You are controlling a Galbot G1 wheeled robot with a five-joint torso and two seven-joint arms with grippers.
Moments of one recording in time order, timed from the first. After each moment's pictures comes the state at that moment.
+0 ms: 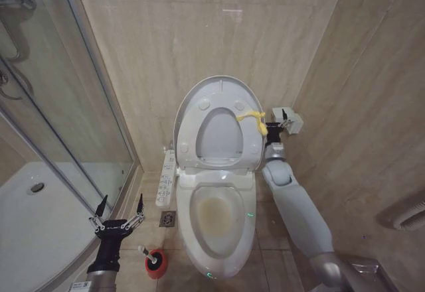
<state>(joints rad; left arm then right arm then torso) 1.73 -1.27 -0.53 -2.18 -0.15 -0.29 -0.22 -0.63 1.27 0.34 1.36 0.02 0.25 0.31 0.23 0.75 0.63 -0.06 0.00</state>
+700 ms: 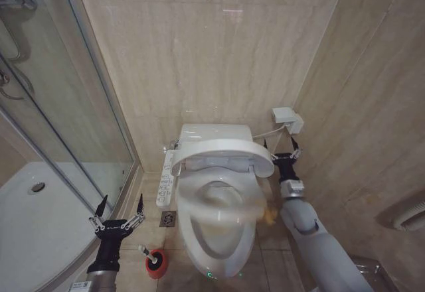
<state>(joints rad) 1.73 -1.27 -0.53 -2.18 -0.15 -0.29 -0.22 -1.05 1.17 0.42 1.69 0.08 0.24 0.30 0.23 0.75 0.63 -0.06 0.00</state>
